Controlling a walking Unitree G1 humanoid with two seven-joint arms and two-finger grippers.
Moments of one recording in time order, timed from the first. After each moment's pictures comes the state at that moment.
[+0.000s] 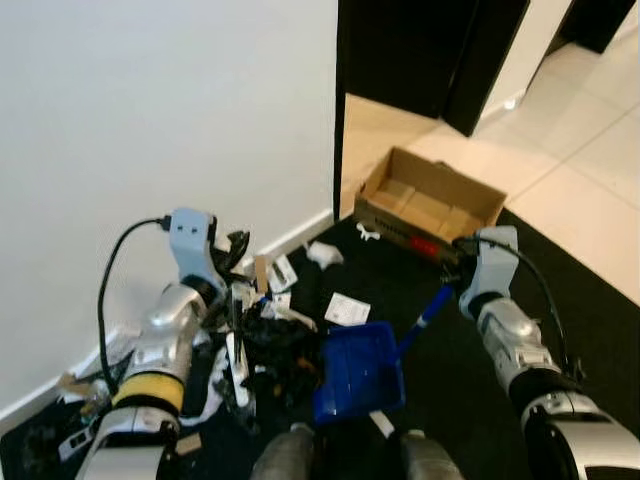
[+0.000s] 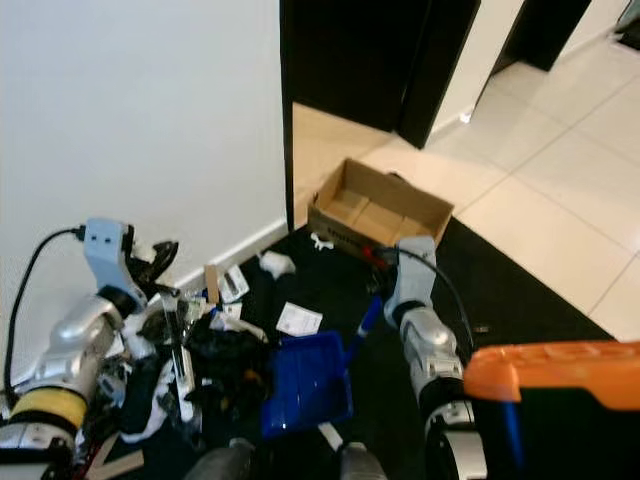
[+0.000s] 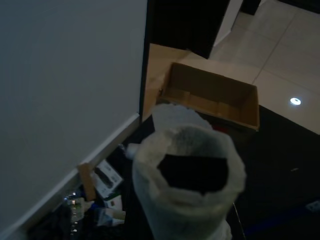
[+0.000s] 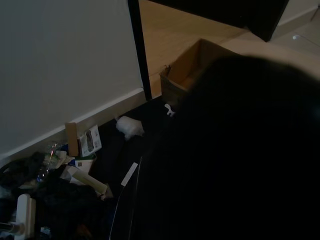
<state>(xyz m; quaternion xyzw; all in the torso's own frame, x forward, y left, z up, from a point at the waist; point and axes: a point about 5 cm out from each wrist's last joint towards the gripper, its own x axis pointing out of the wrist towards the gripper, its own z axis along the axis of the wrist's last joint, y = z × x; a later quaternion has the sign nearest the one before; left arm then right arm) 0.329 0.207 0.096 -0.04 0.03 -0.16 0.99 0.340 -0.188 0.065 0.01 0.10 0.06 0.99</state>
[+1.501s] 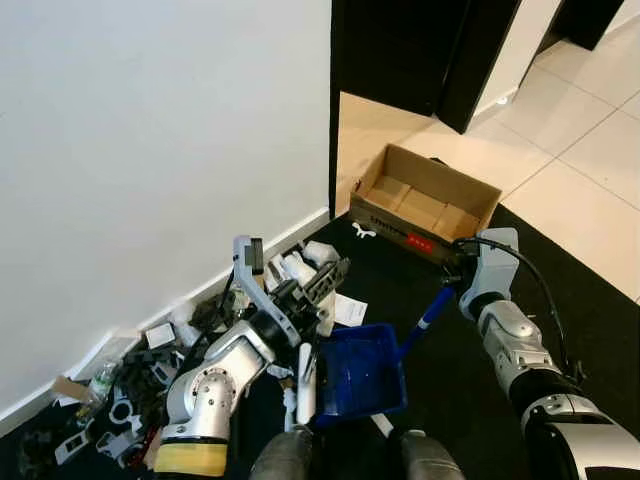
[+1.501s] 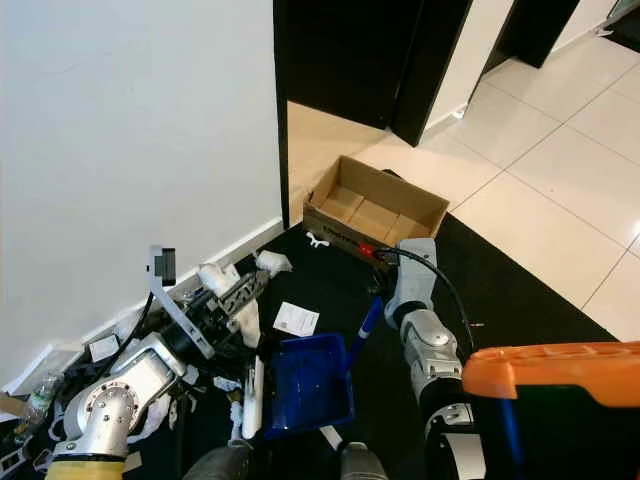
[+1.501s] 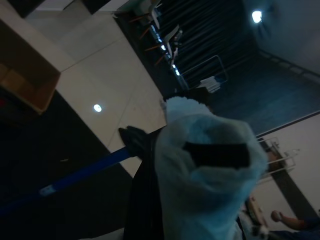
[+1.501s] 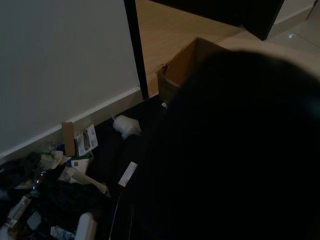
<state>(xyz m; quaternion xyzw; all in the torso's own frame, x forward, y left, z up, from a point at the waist) 0.266 0.103 0.133 -0.43 0.05 -0.39 0.81 0.340 -0.187 0.065 0.01 0.10 0.06 0.99</state>
